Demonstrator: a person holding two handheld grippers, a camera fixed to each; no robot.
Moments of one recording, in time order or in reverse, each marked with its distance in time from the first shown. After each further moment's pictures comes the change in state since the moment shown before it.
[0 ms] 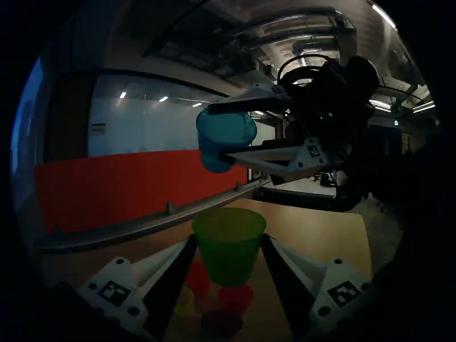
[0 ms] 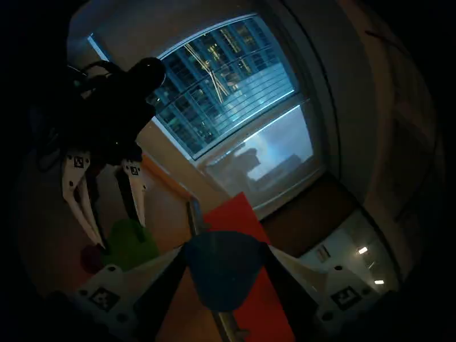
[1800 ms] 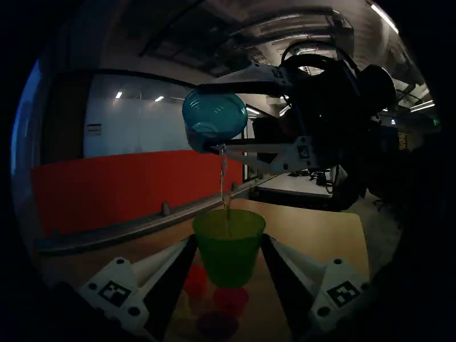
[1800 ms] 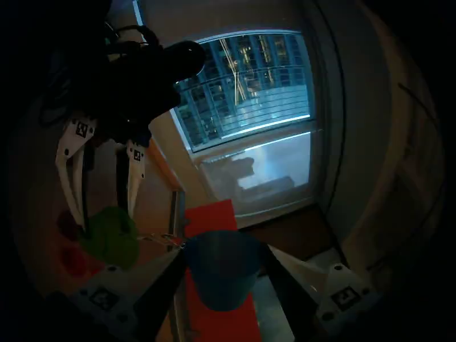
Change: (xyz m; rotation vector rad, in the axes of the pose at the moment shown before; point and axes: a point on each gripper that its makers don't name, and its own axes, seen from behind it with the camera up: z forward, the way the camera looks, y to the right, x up) left arm 0.004 0.008 0.005 -0.026 -0.004 0.003; right arm 0.013 0.028 0.006 -0.054 0.005 -0.296
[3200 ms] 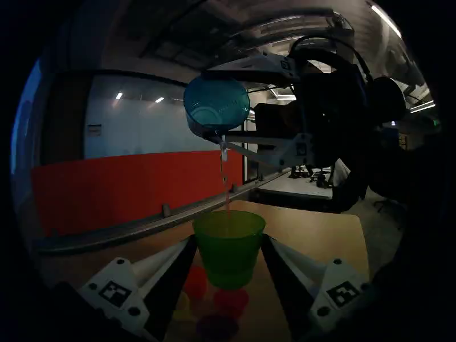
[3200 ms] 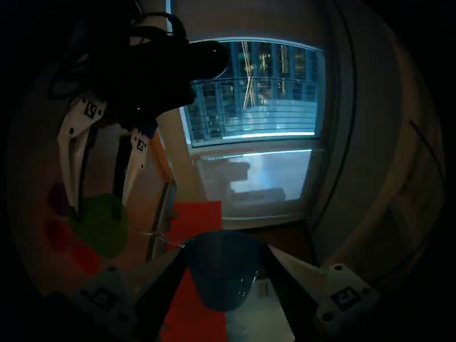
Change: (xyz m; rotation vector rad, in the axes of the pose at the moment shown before) left arm 0.003 -0.002 0.002 -0.001 0.009 -0.002; right arm 0.013 0.018 0.005 -0.037 0.001 -0.196
